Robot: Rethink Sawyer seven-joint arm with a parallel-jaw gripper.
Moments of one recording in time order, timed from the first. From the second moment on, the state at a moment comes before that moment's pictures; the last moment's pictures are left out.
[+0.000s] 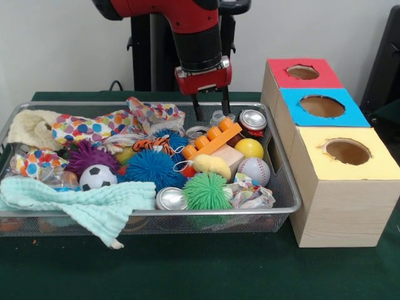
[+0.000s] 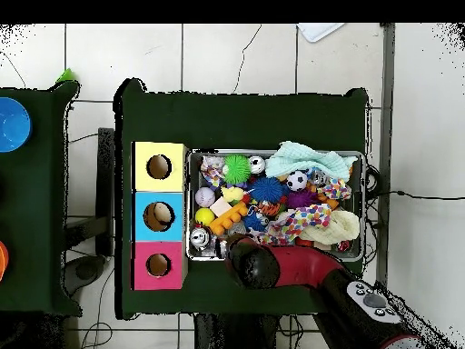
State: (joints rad) arm -0.65 -0.60 0.36 2.05 -0.39 0.22 1.57
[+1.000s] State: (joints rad) arm -0.65 -0.60 0.38 2.05 -0.39 0.23 1.57
